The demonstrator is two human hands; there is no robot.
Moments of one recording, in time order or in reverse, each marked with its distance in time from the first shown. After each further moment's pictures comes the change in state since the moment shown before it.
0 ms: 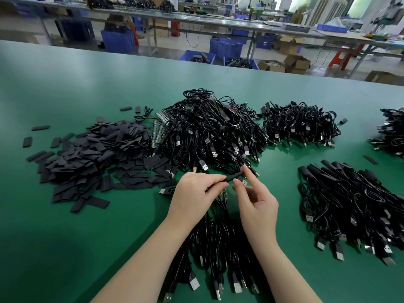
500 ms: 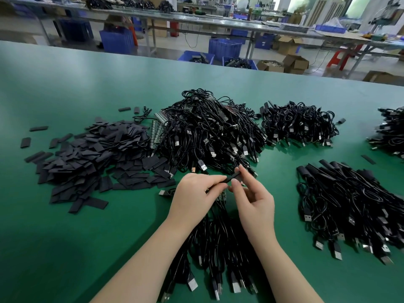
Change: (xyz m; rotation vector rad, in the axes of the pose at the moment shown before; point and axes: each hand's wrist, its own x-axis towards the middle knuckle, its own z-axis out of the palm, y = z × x) left_hand -0.002 -0.001 0.002 -0.003 -0.007 -0.014; right_hand 0.004 0.005 0.000 0.056 -0.082 0.069
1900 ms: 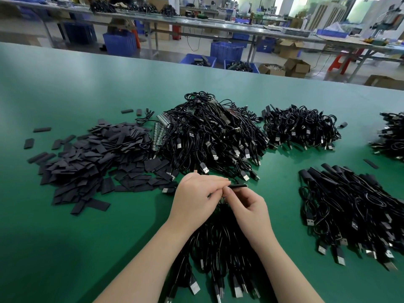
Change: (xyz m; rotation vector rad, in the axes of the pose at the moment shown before) left_hand 0.001 -0.006 0.002 0.022 0.026 0.134; right_hand -0.001 -0.006 0.002 -0.031 -0.182 0.119
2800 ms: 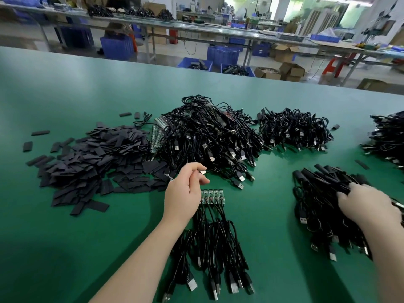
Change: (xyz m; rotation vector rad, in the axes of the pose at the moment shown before) left_hand -0.002 -0.017 0.002 -0.218 0.077 -0.384; right_hand 0.038 -0.036 -0.201 -1.409 0.297 0.582
